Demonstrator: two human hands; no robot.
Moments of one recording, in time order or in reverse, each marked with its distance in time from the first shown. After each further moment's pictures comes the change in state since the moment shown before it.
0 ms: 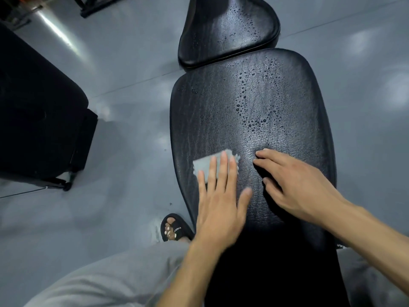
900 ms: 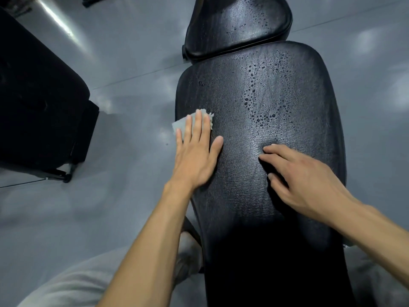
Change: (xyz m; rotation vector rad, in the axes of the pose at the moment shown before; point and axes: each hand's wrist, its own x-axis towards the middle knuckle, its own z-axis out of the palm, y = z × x) left_hand 0.087 -0.078 -0.034 -0.030 -0.009 -0.072; right_hand 0.005 -0.006 -0.001 -0.038 -0.047 0.039
